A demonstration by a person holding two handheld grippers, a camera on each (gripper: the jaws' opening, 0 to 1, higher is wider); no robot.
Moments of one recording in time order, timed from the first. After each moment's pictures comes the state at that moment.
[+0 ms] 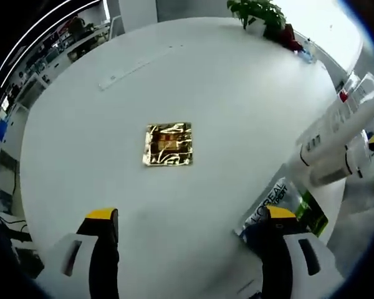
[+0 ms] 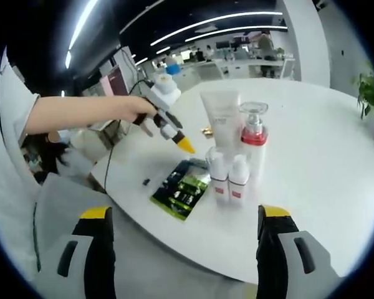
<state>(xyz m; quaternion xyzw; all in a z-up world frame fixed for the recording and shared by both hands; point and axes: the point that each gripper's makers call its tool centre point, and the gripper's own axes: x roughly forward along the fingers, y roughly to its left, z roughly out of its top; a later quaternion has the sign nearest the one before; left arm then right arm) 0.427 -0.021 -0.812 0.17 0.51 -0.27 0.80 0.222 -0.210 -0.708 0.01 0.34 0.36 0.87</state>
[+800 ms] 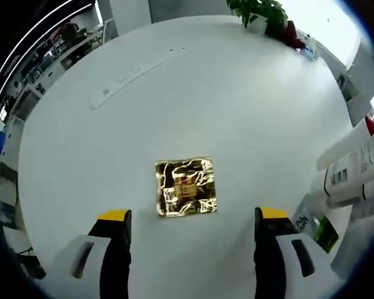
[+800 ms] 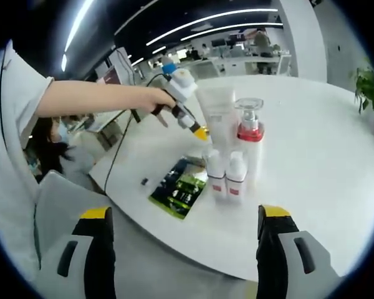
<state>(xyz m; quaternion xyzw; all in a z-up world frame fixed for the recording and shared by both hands) 0.491 -0.038 -0.825 0.19 0.50 -0.29 0.80 0.222 -0.212 -0.712 0.02 0.35 0.36 0.87</state>
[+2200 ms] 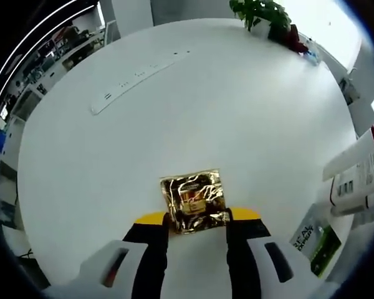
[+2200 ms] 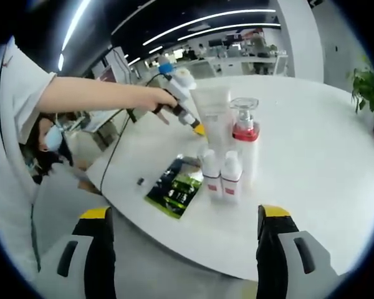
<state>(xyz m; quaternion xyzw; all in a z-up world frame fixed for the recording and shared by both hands) 0.504 -0.039 -0.824 0.18 0.49 -0.28 0.81 0.225 -0.216 -0.713 0.01 0.35 0.34 0.87</state>
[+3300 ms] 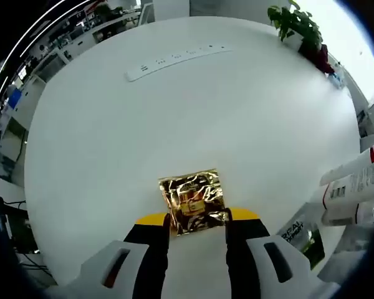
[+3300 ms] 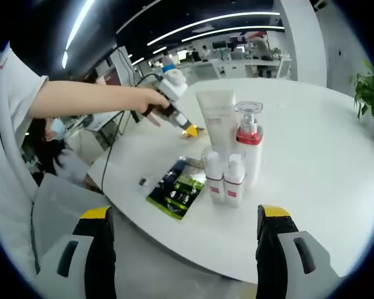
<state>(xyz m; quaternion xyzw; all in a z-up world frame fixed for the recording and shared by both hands) 0.465 -0.003 -0.813 0.11 0.54 -0.18 0.82 0.222 -0.212 -0.709 0.00 0.34 0.36 0.87</state>
